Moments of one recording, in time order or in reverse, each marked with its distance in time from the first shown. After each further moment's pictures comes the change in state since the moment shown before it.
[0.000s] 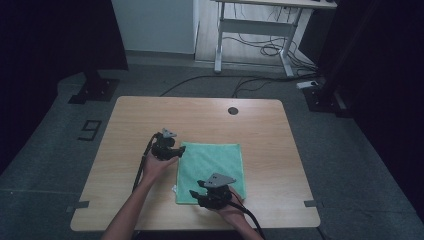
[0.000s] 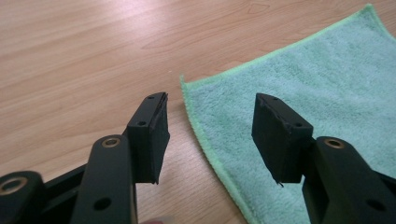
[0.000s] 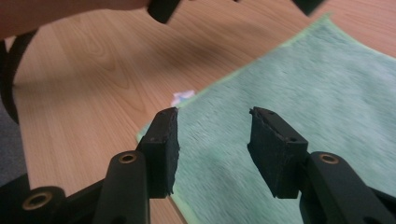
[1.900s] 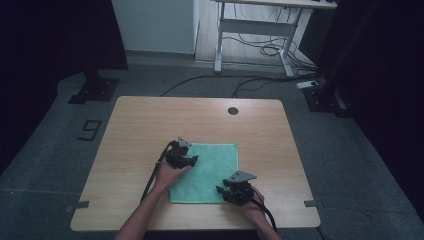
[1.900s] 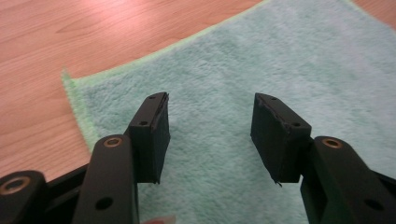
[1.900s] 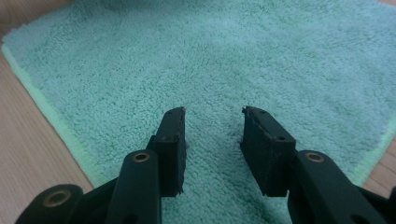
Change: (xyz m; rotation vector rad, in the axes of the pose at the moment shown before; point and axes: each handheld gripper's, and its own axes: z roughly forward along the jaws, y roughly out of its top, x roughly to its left) left arm -0.042 -0.010 0.026 0.054 -0.033 0.078; right arm -0.060 -0.043 -0.030 0.117 -0.157 0.079
